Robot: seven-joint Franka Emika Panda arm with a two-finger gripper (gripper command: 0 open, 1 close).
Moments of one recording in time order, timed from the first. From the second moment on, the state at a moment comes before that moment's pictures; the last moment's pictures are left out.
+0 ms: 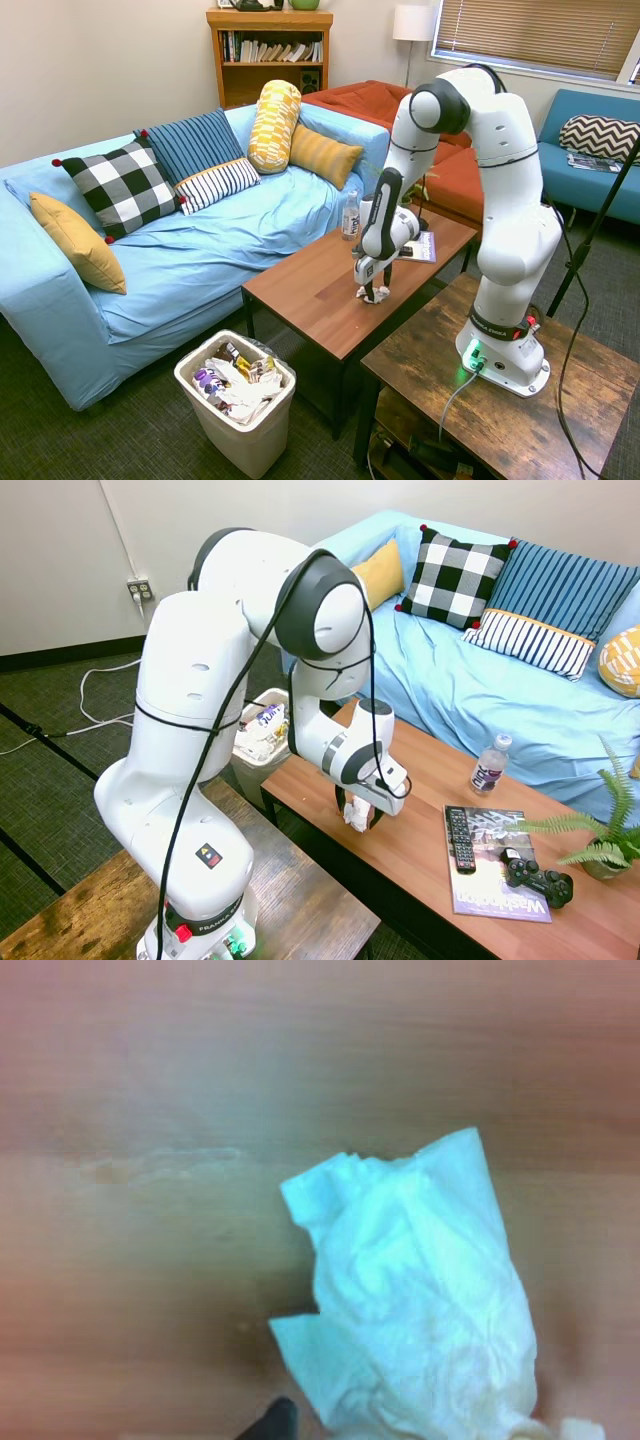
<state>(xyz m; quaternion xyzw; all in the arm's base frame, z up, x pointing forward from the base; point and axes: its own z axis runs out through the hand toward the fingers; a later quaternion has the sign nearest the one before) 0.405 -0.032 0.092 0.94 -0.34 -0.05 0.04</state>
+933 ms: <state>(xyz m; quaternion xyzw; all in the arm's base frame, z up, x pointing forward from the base) 0.414 -0.022 0.078 0.94 -0.35 -0.05 0.03</state>
